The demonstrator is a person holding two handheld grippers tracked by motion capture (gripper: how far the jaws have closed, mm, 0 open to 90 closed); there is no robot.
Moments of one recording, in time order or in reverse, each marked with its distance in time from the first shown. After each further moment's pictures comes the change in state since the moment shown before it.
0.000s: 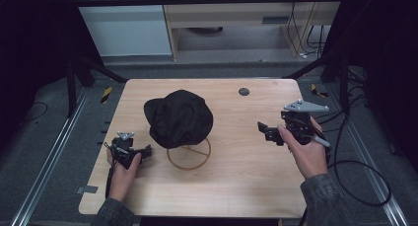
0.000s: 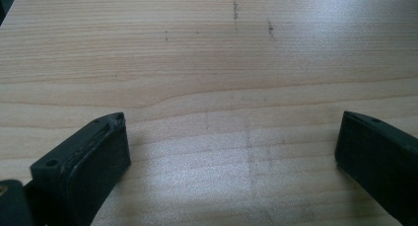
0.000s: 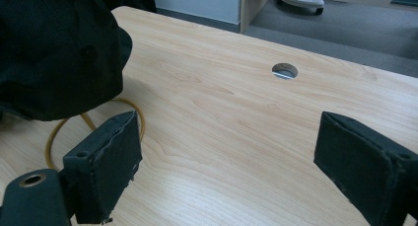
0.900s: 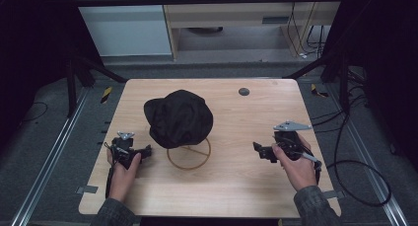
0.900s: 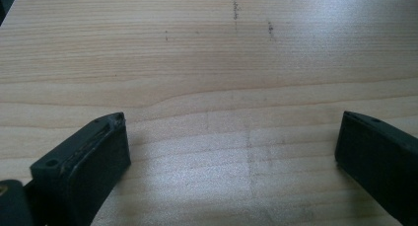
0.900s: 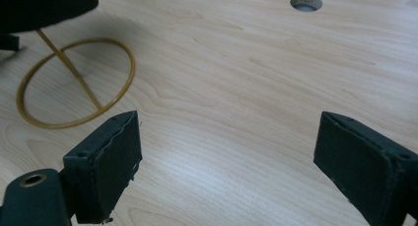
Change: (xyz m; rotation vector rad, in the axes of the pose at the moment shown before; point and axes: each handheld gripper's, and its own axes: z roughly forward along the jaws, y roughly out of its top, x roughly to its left) left arm 0.000 0.000 0.000 -0.001 0.002 -0.001; right arm 0.003 -0.065 0.039 0.126 0.014 0.012
